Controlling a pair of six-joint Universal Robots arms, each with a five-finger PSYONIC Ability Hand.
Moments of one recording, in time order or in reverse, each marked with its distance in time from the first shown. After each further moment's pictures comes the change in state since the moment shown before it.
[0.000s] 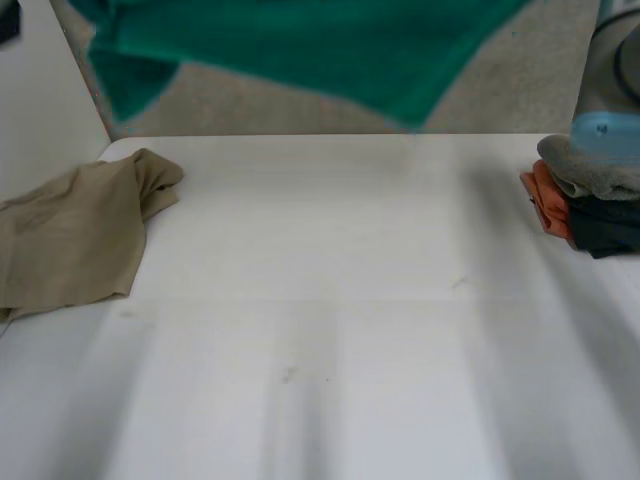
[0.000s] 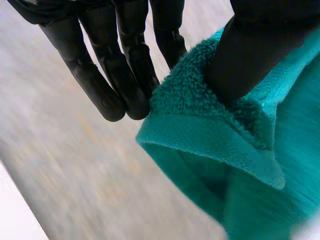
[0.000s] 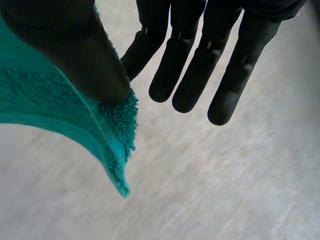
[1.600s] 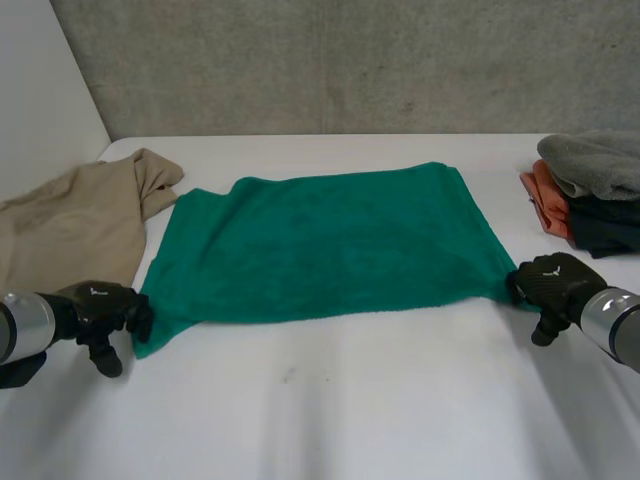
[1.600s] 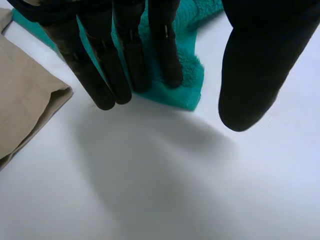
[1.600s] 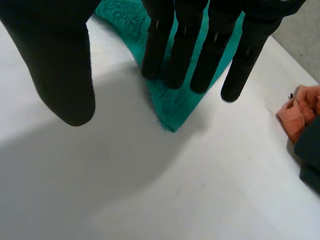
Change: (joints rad) left arm 0.252 0.248 -1.490 0.001 0.184 0.574; right arm -0.290 -0.136 1.017 0.411 -0.568 -0.056; left_hand -0.474 -0.524 -0.526 -0.549 -0.516; right_hand -0.503 -0.548 -0.565 -0.573 -0.561
